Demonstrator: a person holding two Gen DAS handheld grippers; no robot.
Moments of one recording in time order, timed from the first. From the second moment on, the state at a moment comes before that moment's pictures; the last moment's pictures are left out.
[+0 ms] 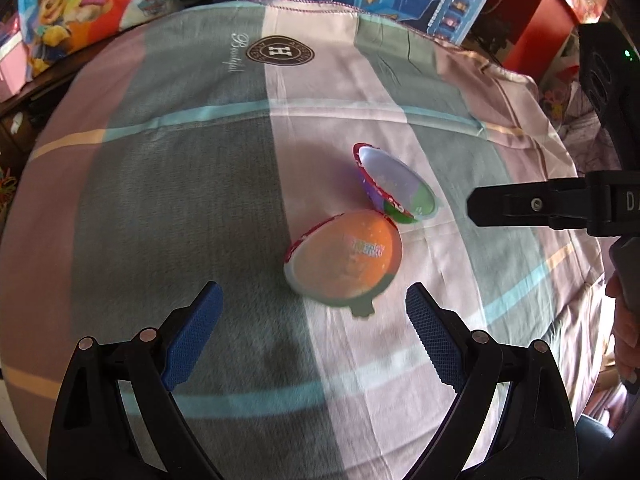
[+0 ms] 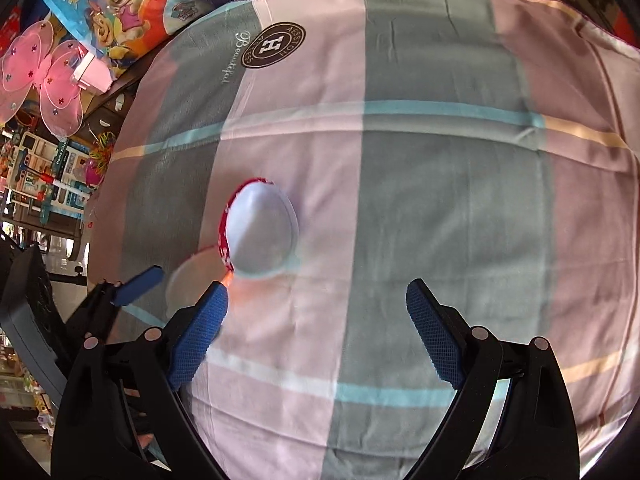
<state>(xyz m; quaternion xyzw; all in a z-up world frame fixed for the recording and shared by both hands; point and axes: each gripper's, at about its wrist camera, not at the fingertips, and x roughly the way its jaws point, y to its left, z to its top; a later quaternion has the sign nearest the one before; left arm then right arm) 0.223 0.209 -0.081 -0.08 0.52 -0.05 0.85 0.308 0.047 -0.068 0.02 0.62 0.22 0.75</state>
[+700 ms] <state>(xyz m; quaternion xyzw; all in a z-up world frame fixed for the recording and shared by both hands) 0.213 0.234 -0.085 -0.11 0.51 -0.04 0.85 0.320 0.097 -0.086 -0.01 0.61 0.25 0.75</state>
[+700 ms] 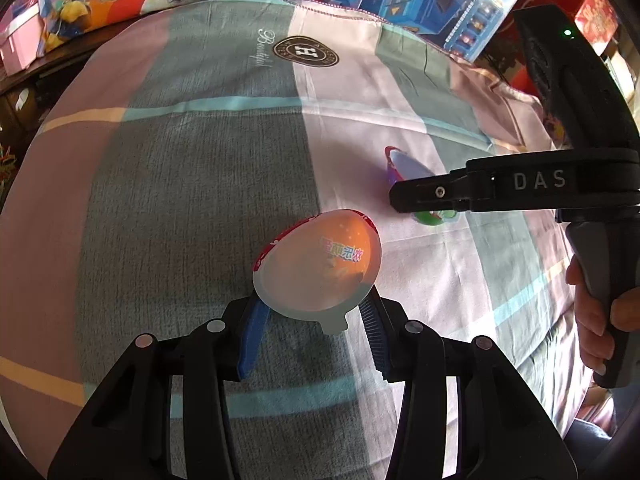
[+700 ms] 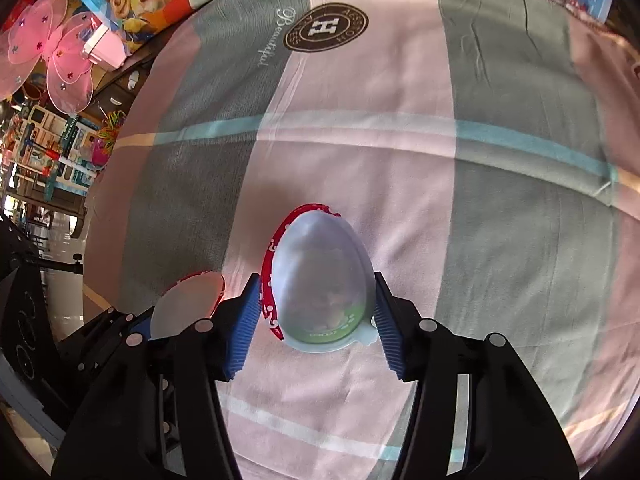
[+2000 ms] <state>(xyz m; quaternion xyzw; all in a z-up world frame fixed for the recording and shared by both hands) 0.189 -0.086 -0.019 0.04 0.48 -0.24 0.84 0.188 -0.295 -0.014 0.16 0.52 0.10 0.83</state>
